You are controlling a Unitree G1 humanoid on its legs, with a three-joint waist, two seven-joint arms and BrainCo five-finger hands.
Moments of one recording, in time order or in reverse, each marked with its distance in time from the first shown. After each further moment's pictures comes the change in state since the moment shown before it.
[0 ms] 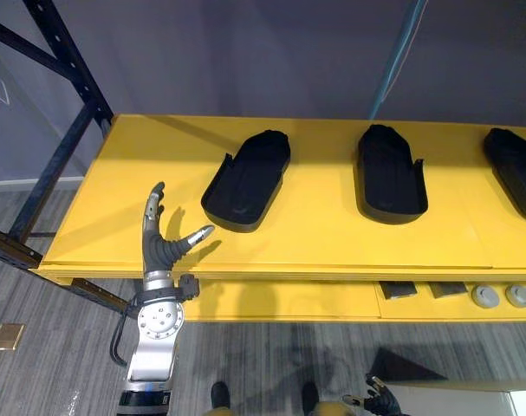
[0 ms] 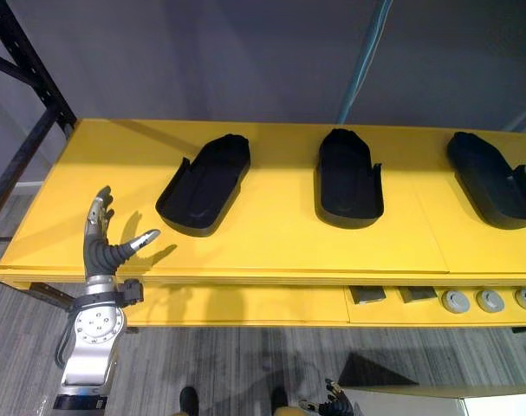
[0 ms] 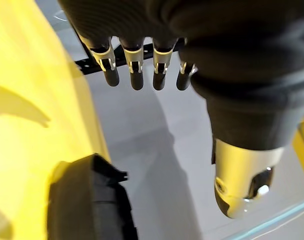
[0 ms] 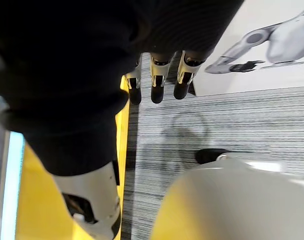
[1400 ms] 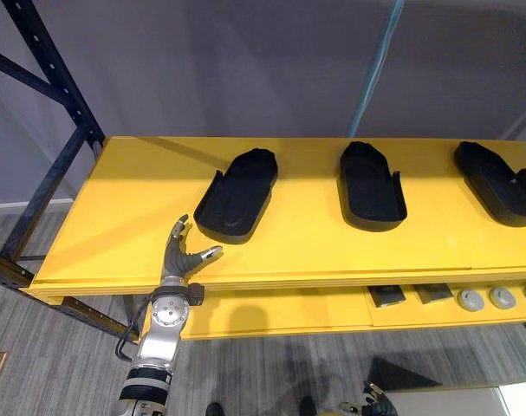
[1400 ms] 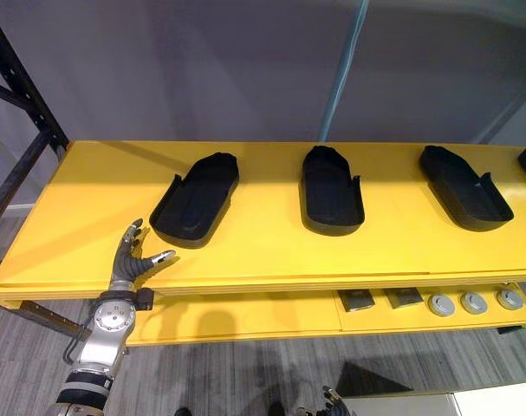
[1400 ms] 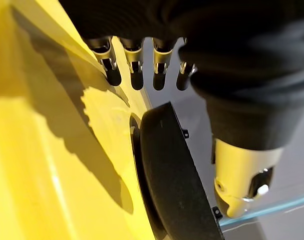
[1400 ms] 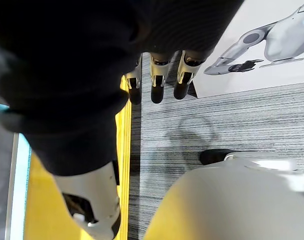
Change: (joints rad) left arm -0.182 0.074 -0.056 0.409 -0.037 0.024 -0.040; right arm 0.025 0.007 0.003 0.001 -0.023 0.008 0.000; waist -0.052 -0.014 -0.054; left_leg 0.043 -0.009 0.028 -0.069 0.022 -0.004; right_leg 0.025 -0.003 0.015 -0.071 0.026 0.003
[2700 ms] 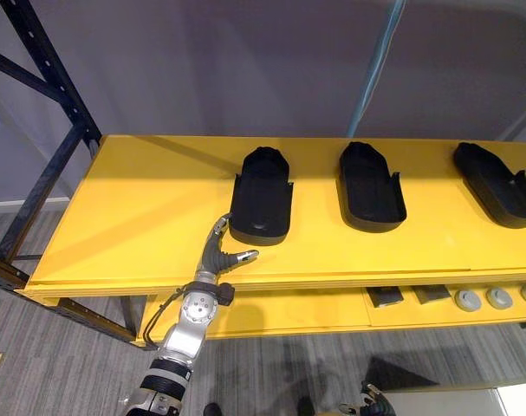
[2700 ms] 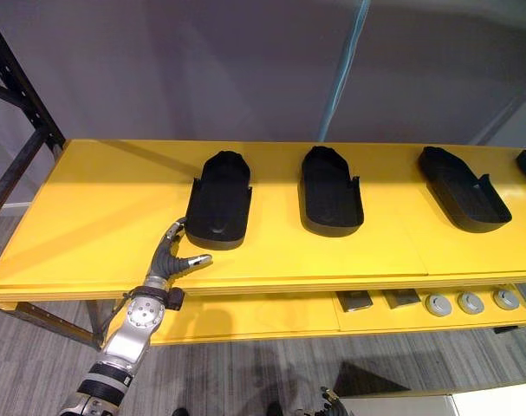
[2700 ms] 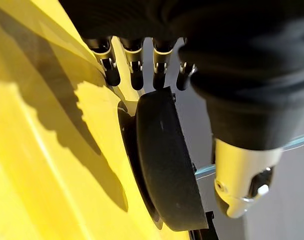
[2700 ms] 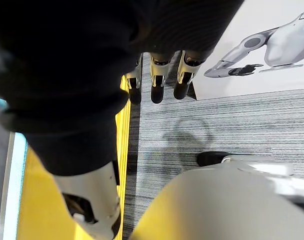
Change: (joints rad) left arm -0.009 -0.052 -0.142 -0.044 0.038 -0.008 -0.017; right arm -0.012 -0.002 0.018 0.019 -0.018 0.000 -0.005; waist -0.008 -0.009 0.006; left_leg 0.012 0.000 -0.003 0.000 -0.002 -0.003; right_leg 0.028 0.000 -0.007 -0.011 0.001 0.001
